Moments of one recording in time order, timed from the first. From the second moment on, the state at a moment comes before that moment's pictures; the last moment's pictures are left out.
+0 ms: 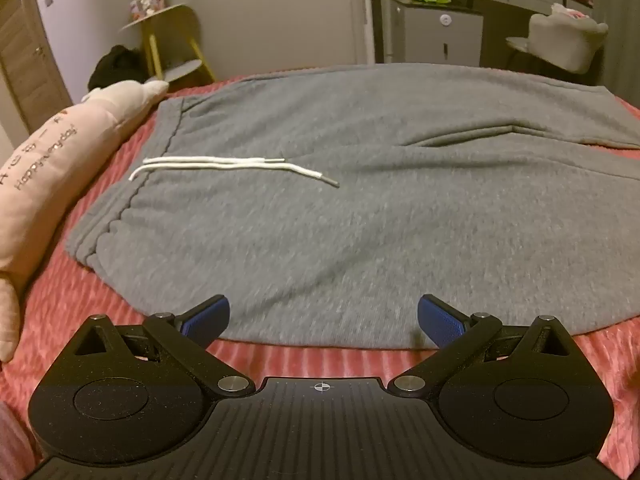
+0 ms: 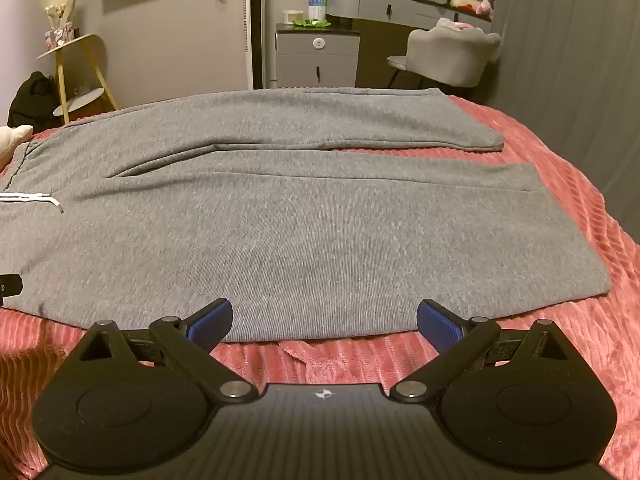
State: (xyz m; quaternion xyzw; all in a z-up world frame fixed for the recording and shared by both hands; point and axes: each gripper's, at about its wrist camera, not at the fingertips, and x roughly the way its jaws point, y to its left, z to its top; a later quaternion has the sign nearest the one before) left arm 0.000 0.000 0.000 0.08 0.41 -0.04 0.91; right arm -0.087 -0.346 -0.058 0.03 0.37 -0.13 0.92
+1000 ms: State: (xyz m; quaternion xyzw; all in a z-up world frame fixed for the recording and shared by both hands) left arm 0.001 0.003 -0.005 0.08 0.42 -0.03 0.90; right arm -0.088 -0.348 -0.057 0.04 0.37 -0.13 0.92
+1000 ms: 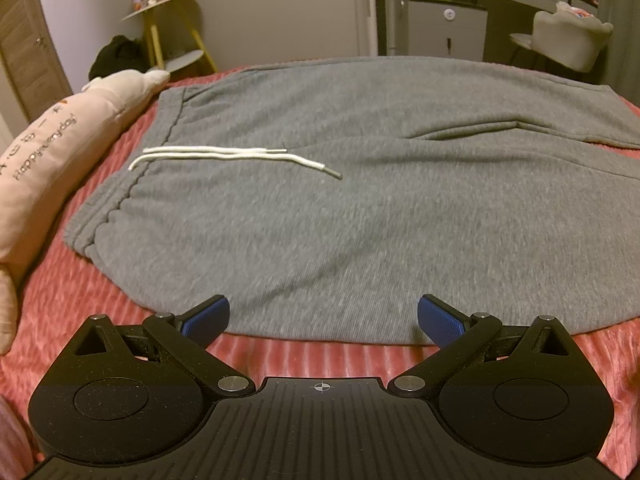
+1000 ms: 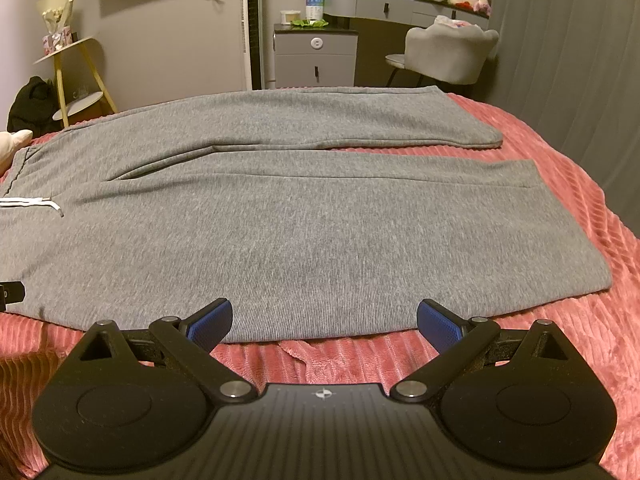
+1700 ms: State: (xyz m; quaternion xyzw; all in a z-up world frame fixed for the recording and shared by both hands) left arm 0.001 0.005 -0.007 0.07 0.43 -0.03 0.90; right arm -0.087 -0.349 -0.057 0.04 0.37 -0.13 0.92
